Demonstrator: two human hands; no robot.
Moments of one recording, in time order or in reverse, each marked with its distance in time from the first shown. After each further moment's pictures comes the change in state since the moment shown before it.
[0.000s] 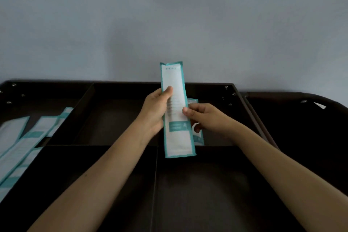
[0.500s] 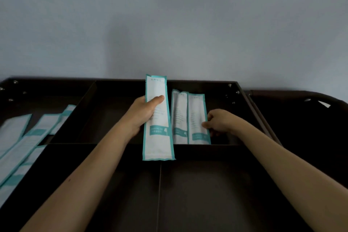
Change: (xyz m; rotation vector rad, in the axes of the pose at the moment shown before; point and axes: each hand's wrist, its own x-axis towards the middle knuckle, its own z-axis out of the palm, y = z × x) left_hand 0.005 0.003 -0.049 0.490 0.009 -0.025; right_hand 0.020 0.028 -0.023 -0.497 0.149 0.490
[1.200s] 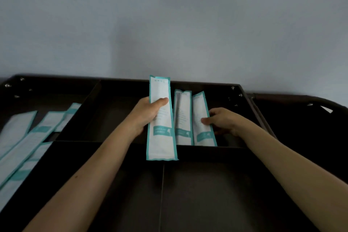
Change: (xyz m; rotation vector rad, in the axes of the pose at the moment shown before) left_hand 0.002 -0.002 -0.003 0.023 -0.006 -0.003; right_hand 0.002 0.000 0.002 0.363 -0.037 -0.016
